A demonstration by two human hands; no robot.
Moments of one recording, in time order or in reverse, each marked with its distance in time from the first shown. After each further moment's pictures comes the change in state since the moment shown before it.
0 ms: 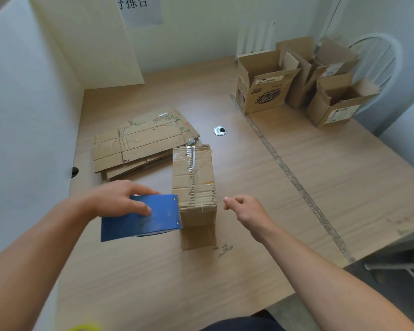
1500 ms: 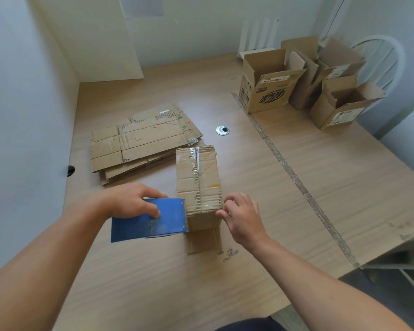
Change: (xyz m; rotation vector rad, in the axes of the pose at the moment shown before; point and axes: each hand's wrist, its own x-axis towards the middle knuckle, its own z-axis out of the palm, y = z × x) left_hand 0.037 -0.011 0.001 0.040 -0.055 -0.027; right_hand 0.003 0.012 0.031 -0.735 0.208 -0.582
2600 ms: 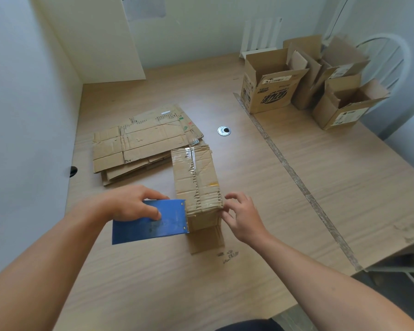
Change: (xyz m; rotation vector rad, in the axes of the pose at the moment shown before) left_hand -0.002 0.005 0.003 0.019 0.028 -0.020; right_hand 0.011 0.016 0.005 0.190 -0.129 0.103
